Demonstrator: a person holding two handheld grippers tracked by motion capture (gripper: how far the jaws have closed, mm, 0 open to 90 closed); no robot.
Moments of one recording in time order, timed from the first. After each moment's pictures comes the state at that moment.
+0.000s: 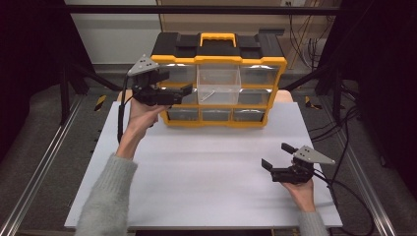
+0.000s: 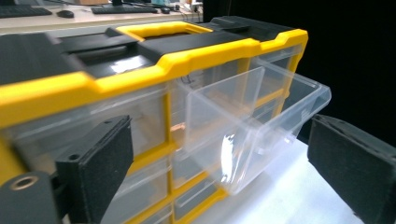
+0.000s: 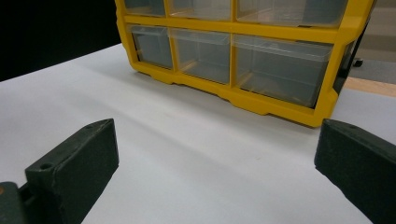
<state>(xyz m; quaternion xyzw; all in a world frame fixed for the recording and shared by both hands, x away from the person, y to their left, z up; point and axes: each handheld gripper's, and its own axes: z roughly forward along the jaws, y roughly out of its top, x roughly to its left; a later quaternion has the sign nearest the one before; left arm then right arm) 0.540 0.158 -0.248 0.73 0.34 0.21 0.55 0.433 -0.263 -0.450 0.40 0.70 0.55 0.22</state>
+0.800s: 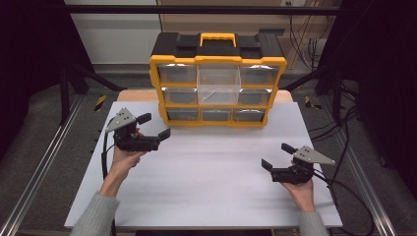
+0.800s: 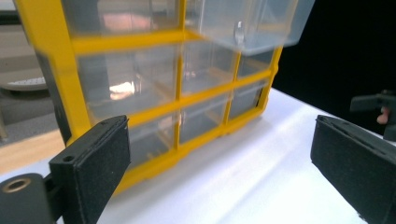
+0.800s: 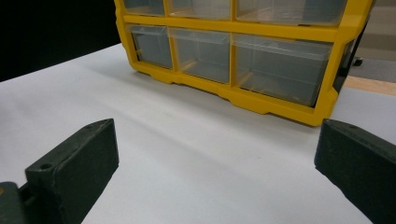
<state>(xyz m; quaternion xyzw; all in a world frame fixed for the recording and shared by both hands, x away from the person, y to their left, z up) 0.485 0.222 -0.356 0.73 0.34 0.19 0.56 0.432 -0.263 -0.450 0.40 0.70 0.55 0.22</state>
